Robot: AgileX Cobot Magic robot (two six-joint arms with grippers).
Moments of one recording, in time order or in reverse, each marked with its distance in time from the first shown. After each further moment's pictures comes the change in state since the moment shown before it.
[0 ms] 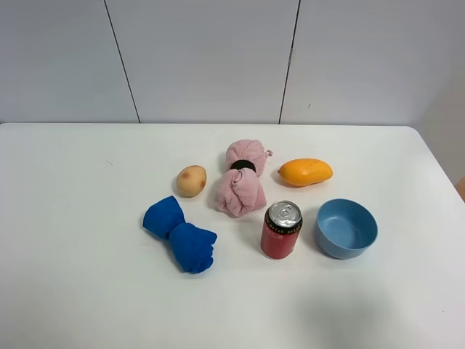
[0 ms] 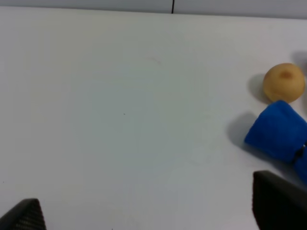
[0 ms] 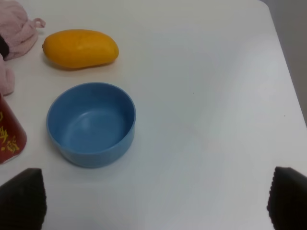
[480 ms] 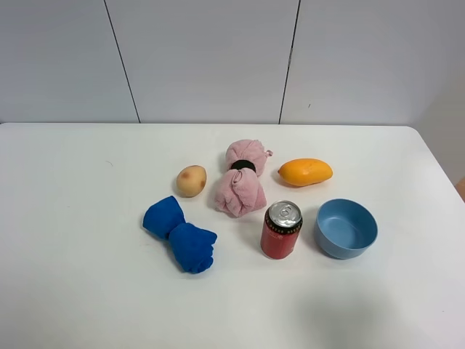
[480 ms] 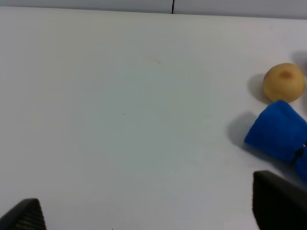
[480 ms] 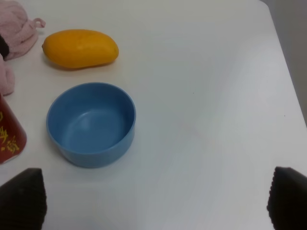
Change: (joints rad) left arm 0.000 0.000 0.000 0.000 0.000 0.000; right arm 0.000 0.000 0.000 -0.001 0.000 0.000
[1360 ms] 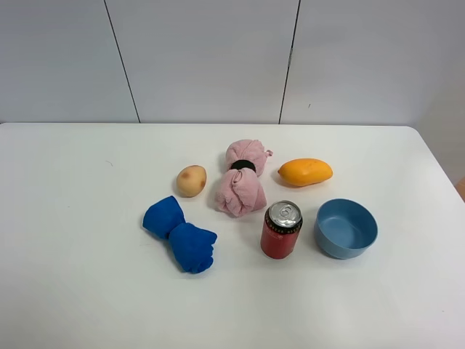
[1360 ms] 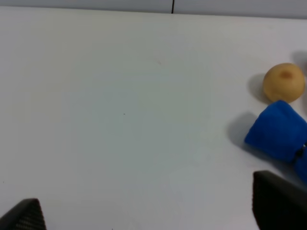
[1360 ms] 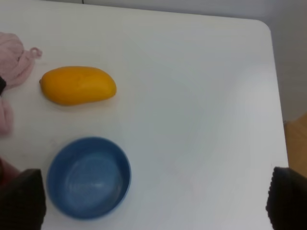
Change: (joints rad) left arm 0.000 0.000 0.000 0.000 0.000 0.000; right arm 0.000 0.831 -0.543 0.005 -0.057 -0.051
